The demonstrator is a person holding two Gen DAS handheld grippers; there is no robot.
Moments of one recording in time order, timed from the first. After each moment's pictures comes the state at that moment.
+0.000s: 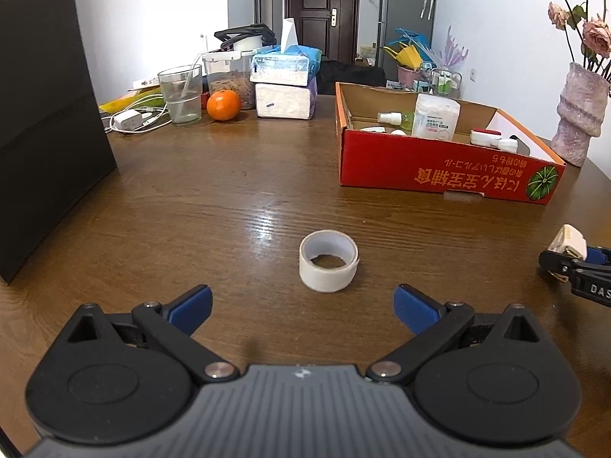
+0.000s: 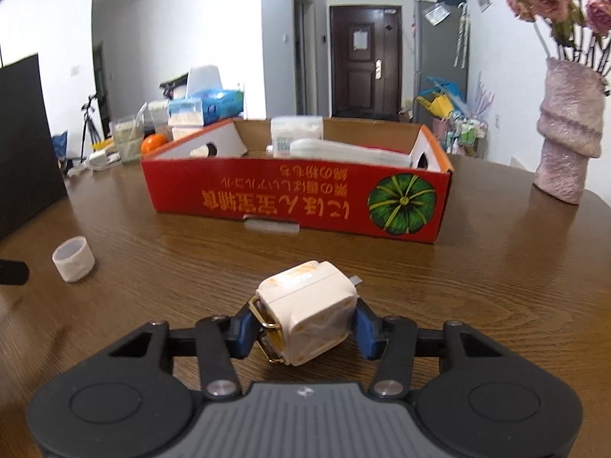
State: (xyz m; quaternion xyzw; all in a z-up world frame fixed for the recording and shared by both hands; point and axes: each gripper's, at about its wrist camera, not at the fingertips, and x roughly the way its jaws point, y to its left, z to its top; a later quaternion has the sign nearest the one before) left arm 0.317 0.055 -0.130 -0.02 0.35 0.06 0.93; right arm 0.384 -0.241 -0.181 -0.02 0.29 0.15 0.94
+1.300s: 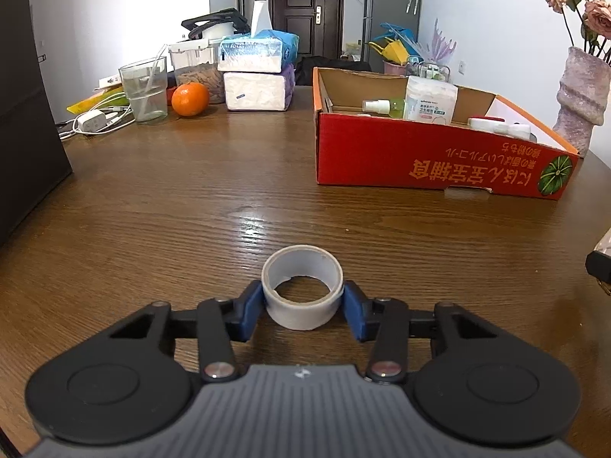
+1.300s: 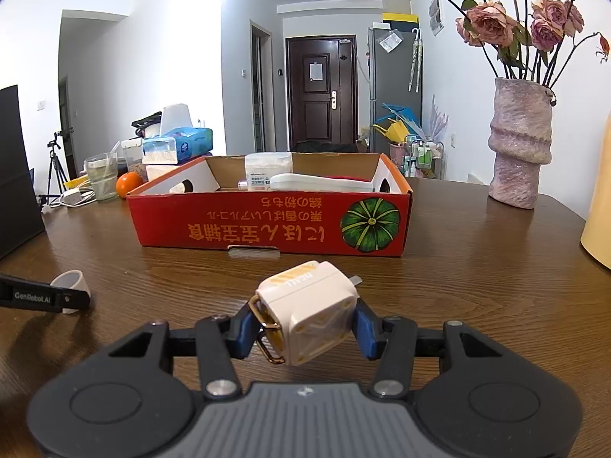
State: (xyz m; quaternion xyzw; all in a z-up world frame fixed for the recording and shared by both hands) left arm 0.368 0.044 -0.166 -0.02 0.35 0.04 0.93; right arm 0.352 -0.233 -0.171 0.00 0.25 0.09 0.97
